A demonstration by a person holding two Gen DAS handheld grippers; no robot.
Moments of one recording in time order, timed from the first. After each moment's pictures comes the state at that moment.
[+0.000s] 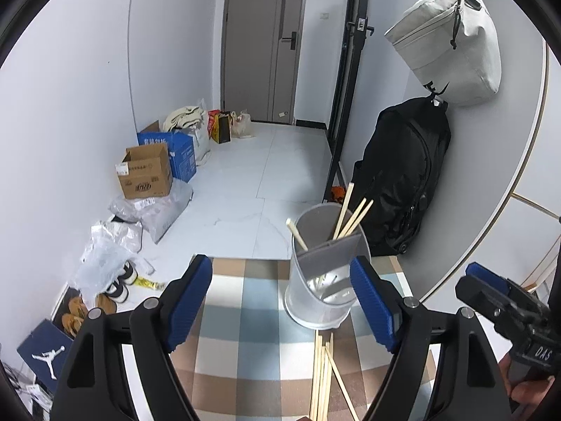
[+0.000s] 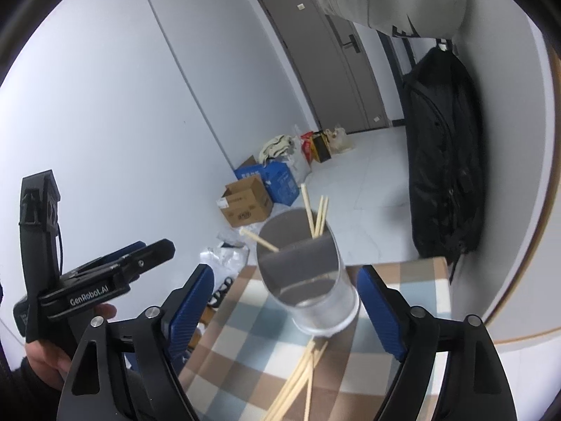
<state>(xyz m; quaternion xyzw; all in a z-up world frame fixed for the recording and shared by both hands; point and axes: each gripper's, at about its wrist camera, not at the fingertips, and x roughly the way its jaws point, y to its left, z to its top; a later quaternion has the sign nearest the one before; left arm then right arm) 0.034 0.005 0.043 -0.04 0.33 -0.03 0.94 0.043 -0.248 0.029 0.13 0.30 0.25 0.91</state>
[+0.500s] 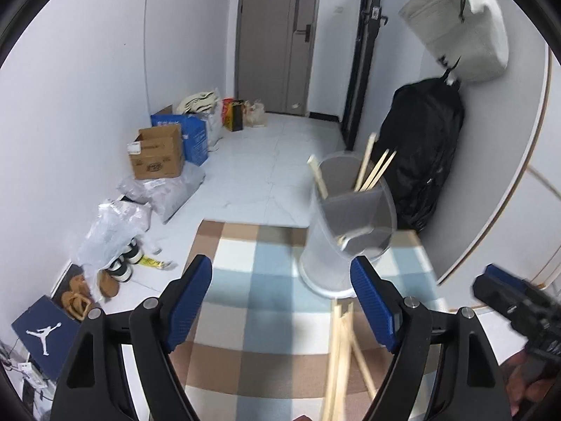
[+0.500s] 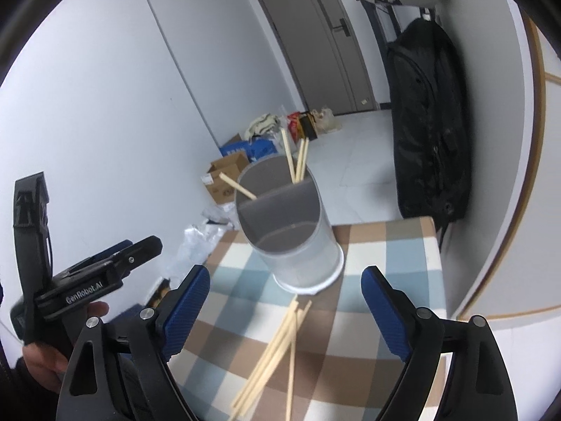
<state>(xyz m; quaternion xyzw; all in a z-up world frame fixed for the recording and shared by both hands) 0.009 0.011 -0.016 -0.05 0.35 0.00 0.94 0.019 -0.244 -0.016 0.11 0.33 0.23 0.91</state>
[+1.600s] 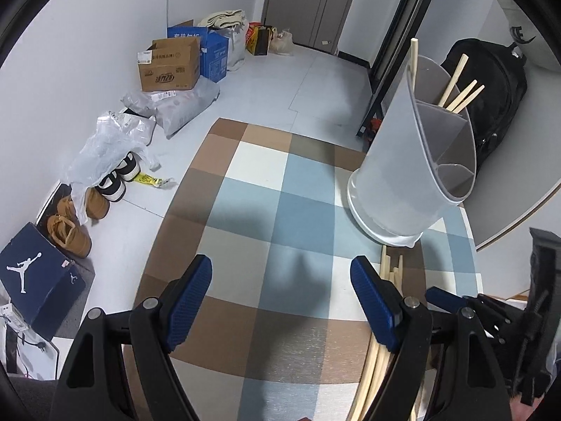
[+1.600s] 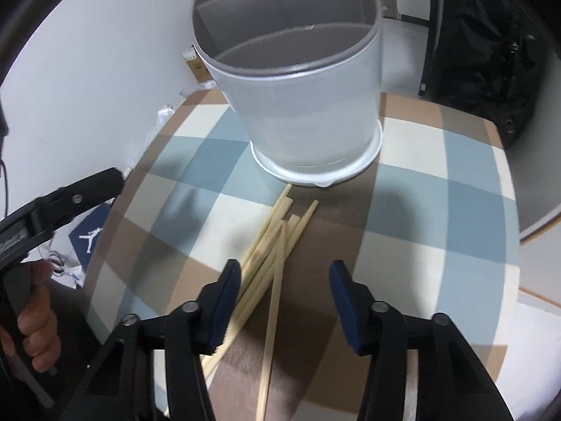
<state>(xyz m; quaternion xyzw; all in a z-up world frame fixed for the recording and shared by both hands) 0.042 0.046 -0.087 -0.12 0.47 0.02 0.87 0.071 -0.165 -0.140 -0.01 0.53 0.24 0.81</state>
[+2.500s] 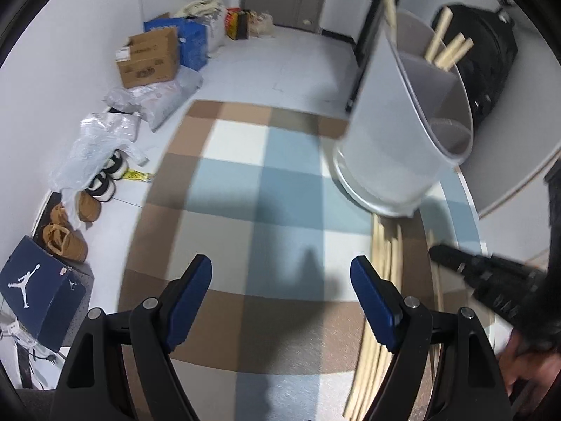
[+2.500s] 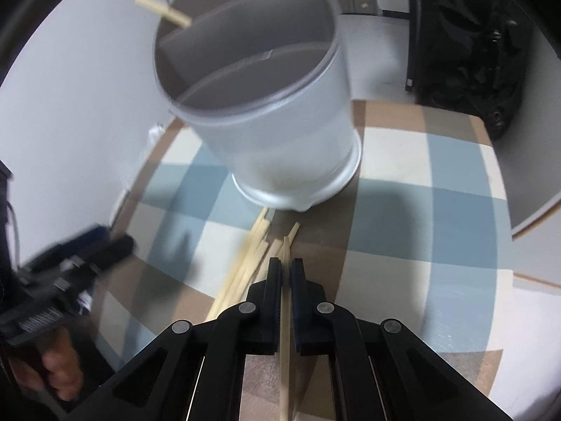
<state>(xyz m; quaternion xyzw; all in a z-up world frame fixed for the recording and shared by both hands) 0.049 0.025 -0.100 -0.08 0.51 -0.02 0.85 0.080 -0.195 -0.124 0.04 0.53 0.22 0.82</state>
